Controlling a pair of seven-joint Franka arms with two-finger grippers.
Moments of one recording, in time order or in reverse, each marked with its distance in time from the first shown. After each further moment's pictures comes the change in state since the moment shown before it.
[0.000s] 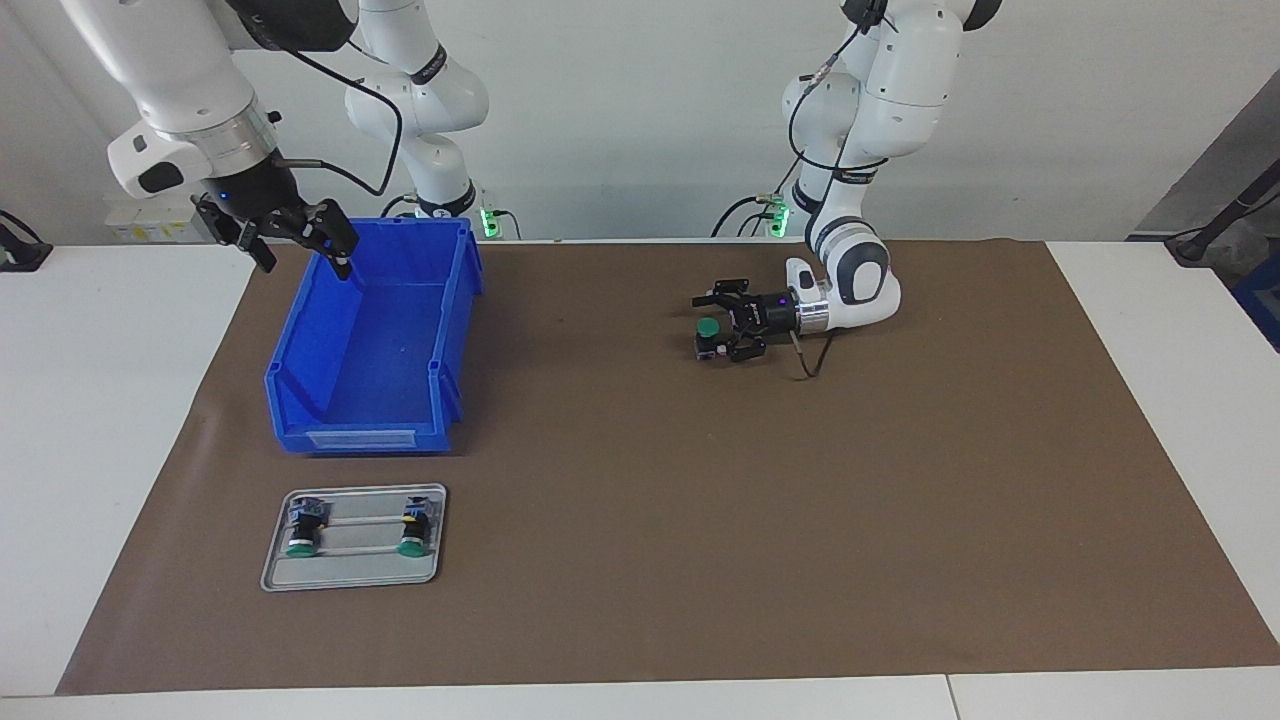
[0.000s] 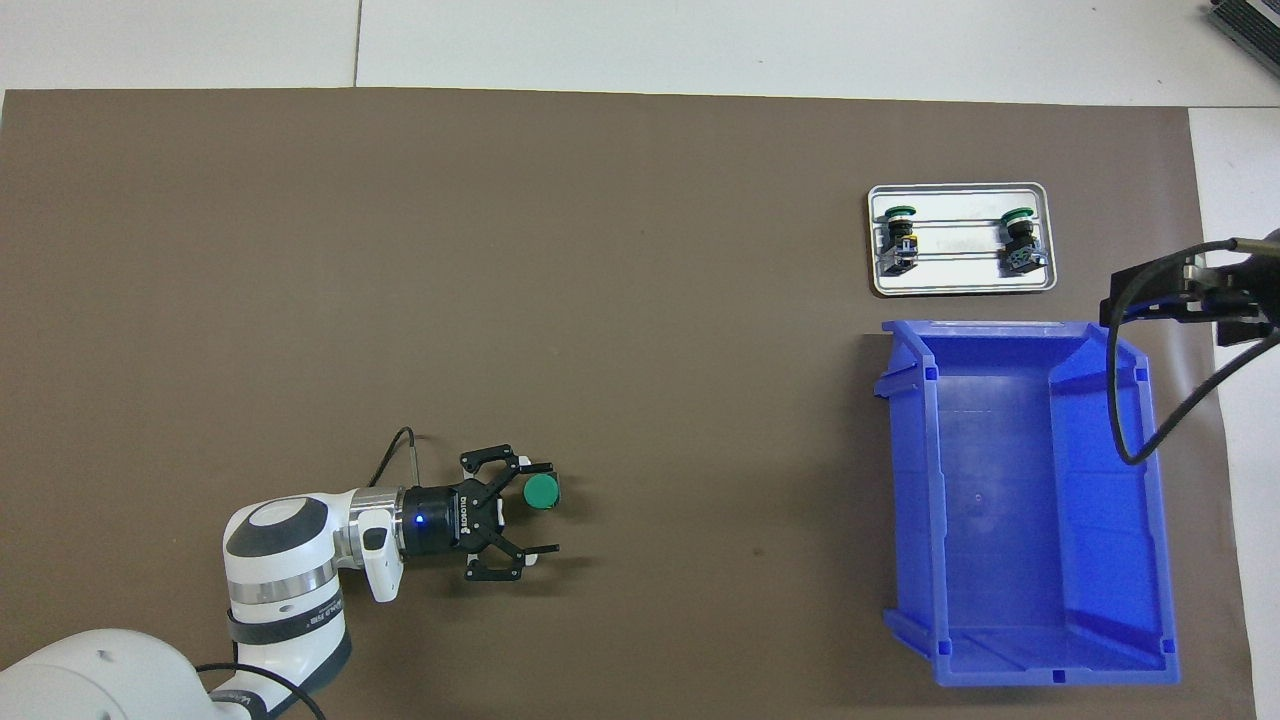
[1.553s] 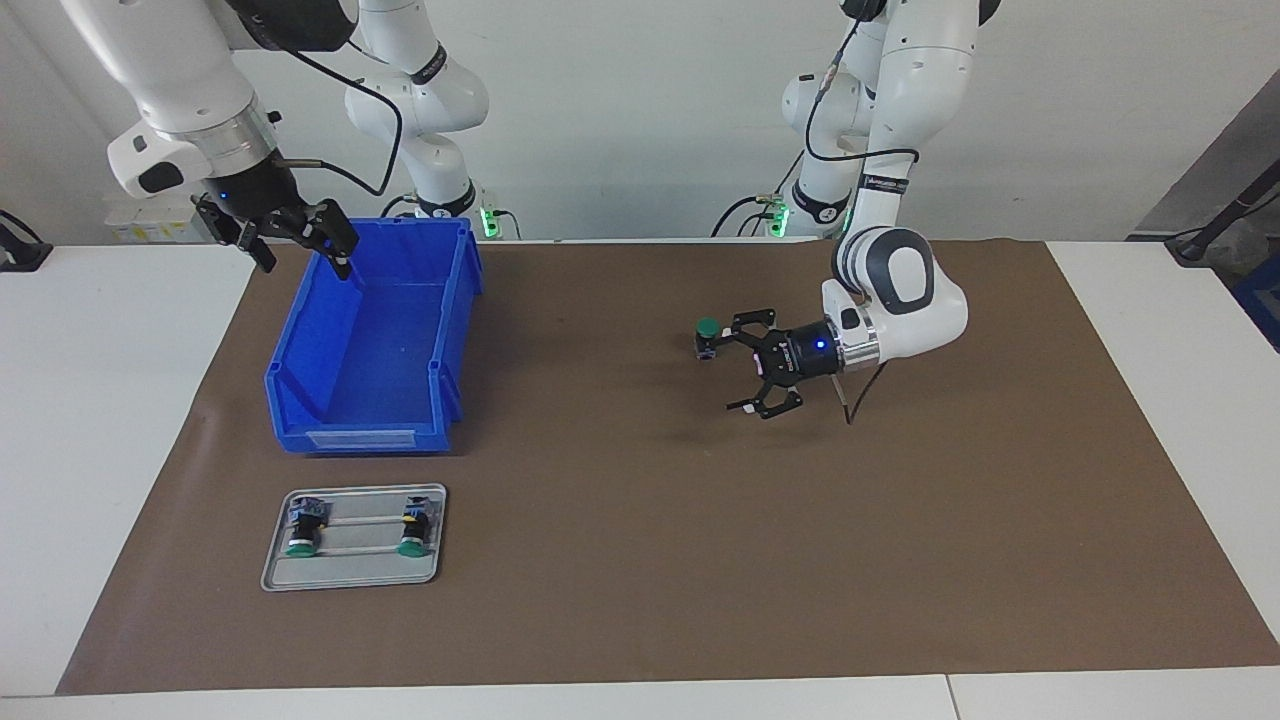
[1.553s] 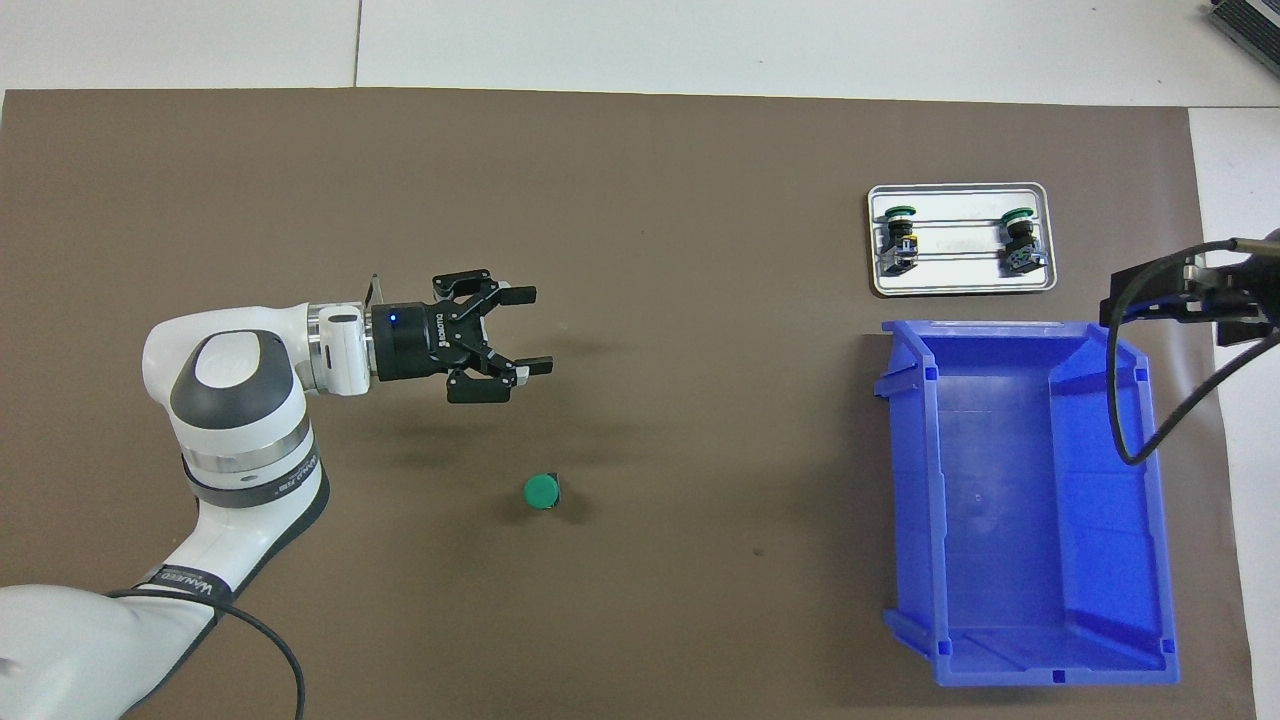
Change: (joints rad) left arm -0.013 -0.008 0.004 0.517 0.277 0.317 -0.887; right arm 0.000 0.000 0.000 0.000 0.000 0.000 0.000
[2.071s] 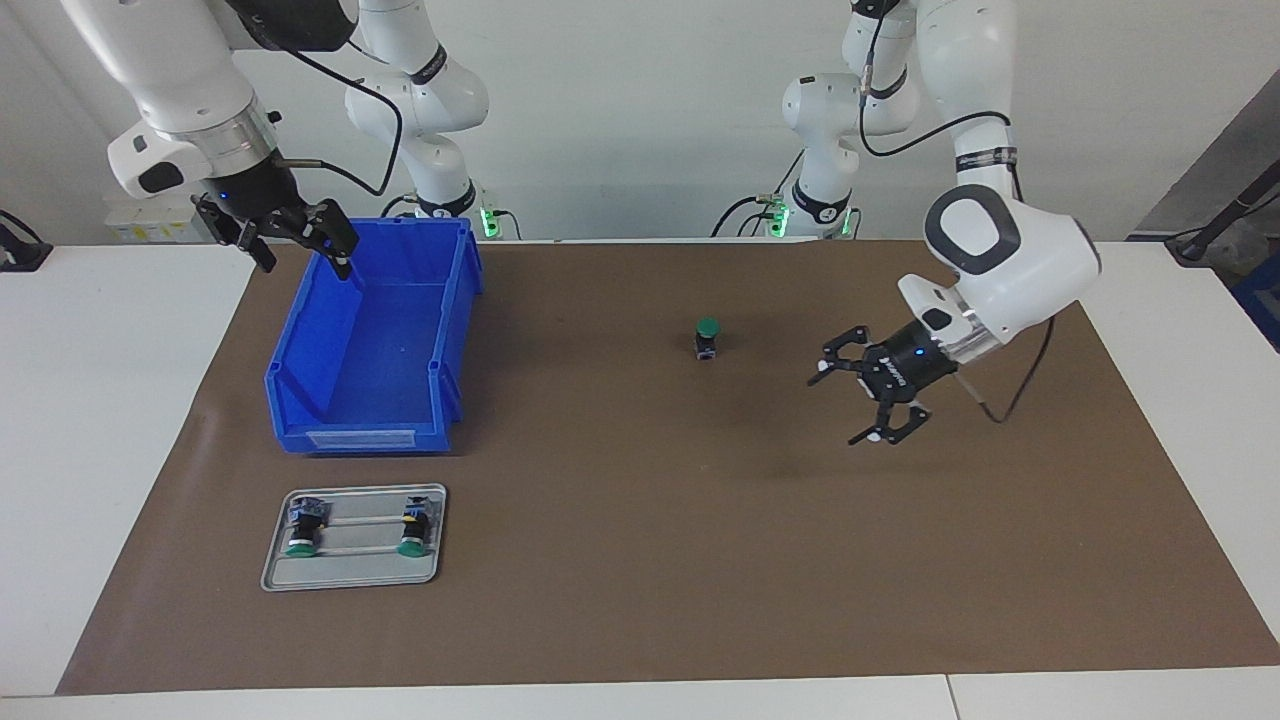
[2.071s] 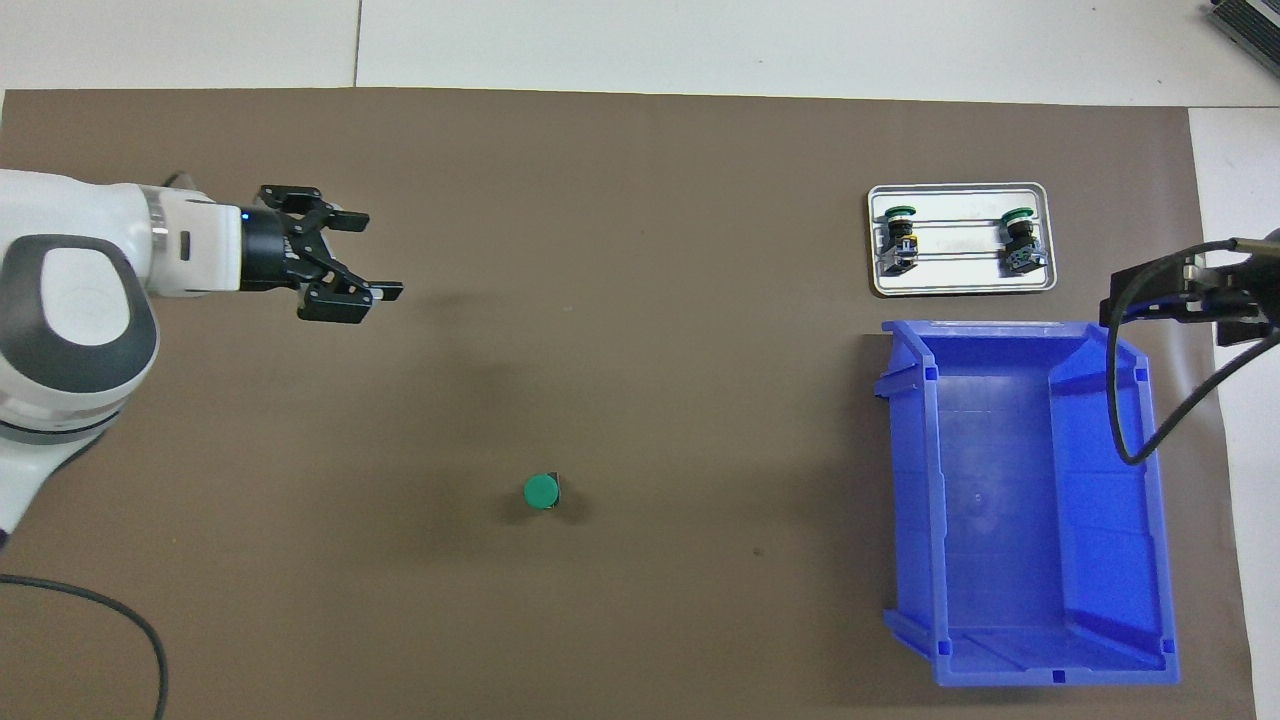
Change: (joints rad) left arm 0.142 -0.056 0.037 0.224 0.794 0.098 -0.495; right arm 0.000 0.000 0.000 0.000 0.000 0.000 0.000
